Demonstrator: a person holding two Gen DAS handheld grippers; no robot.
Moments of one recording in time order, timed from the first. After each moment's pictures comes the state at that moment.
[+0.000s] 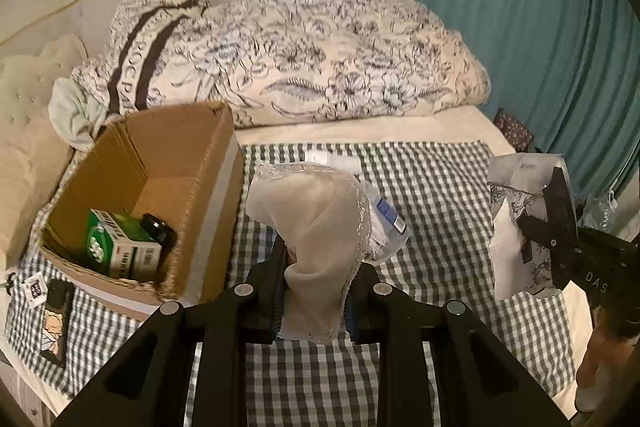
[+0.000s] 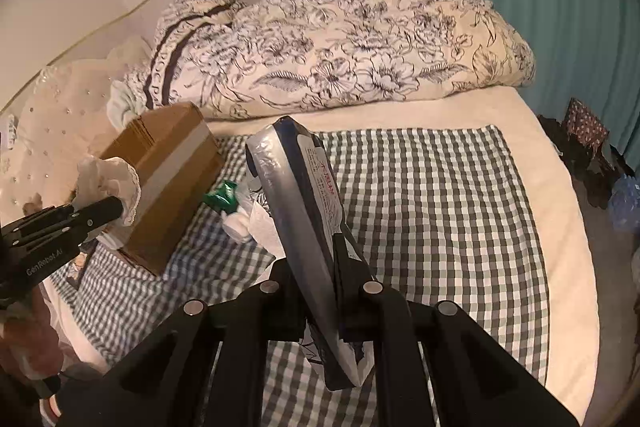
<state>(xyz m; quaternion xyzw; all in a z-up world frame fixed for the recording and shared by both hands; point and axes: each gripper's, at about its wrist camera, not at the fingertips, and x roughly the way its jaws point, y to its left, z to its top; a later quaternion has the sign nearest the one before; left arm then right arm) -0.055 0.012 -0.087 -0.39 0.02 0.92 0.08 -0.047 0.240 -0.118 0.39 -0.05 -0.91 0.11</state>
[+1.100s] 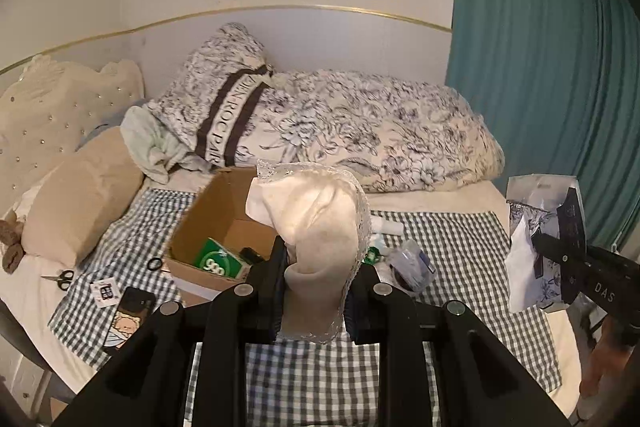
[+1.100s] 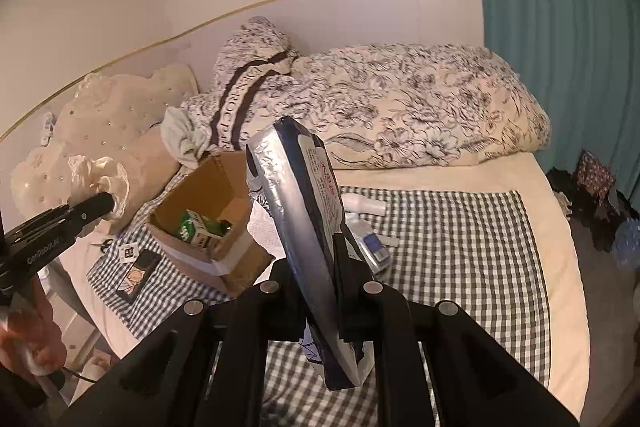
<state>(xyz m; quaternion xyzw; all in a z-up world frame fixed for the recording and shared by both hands) 0.042 -0.112 0.012 -0.28 -0.03 0.96 0.03 0.037 0.146 -0.013 0.31 -0.02 -0.94 0.15</state>
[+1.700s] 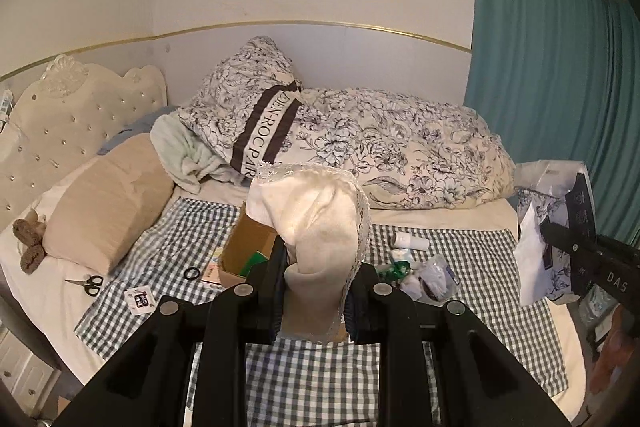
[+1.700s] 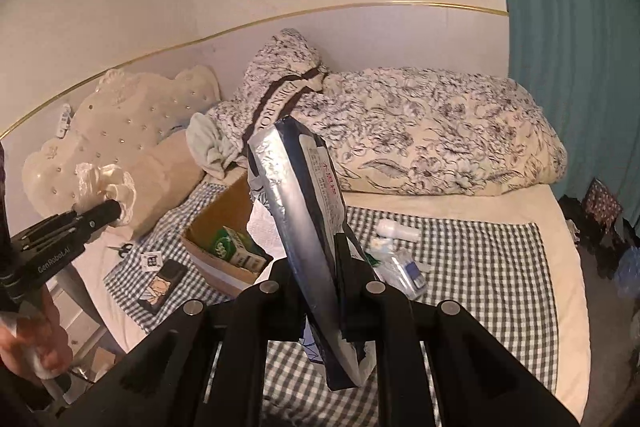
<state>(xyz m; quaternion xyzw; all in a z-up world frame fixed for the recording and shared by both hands) 0.060 -0.167 0.035 -0.26 -0.03 0.96 0.00 0.052 0.081 0.024 0.28 0.00 -0.94 0.18</state>
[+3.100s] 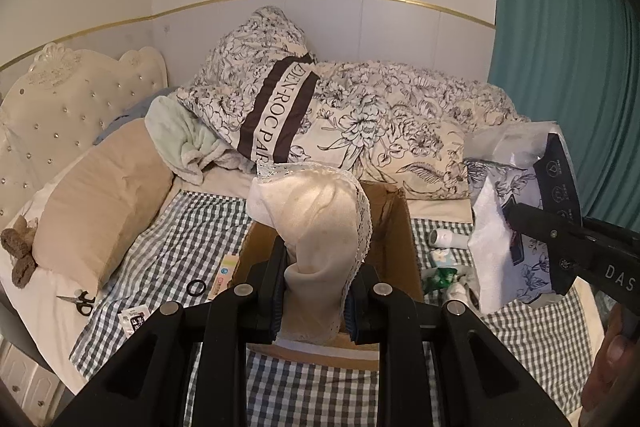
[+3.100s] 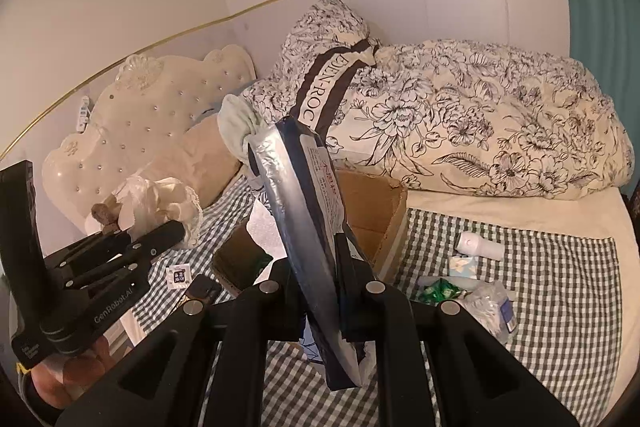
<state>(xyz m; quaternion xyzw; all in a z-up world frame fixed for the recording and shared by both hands) -0.047 -0.202 -0.008 -0.31 -0.02 0.95 -0.02 -0.058 -0.021 -0.009 0.33 -0.02 -0.91 0.25</state>
